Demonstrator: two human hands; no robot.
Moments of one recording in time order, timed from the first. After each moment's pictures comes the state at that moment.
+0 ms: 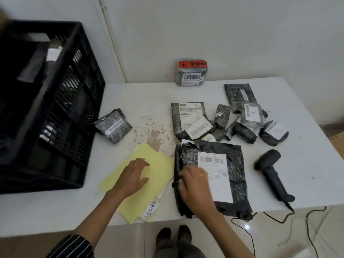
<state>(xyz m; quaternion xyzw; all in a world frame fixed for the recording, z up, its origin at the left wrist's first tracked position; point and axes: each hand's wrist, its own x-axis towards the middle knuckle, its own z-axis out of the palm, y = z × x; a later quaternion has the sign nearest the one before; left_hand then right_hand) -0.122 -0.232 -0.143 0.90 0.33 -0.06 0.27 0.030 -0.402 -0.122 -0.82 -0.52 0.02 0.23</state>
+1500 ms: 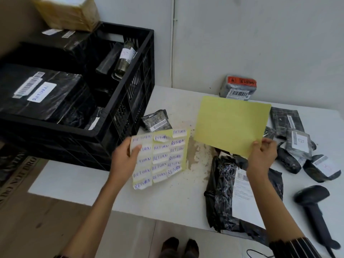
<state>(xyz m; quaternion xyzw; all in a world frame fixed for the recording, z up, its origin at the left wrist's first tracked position) -0.203 -0.205 -0.053 0.64 0.54 0.33 0.43 0.117 -0.315 -0.071 -0.76 -0.11 0.08 0.63</state>
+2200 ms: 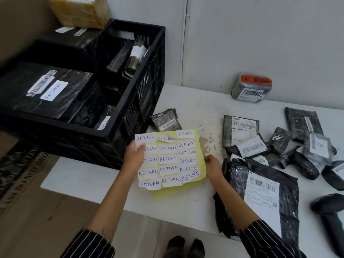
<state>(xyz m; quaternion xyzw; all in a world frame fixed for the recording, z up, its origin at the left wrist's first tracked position) -0.192 -0.181 -0.074 0.46 0.65 0.30 0.53 0.022 -0.267 -0.149 -0.79 -0.23 0.42 0.38</state>
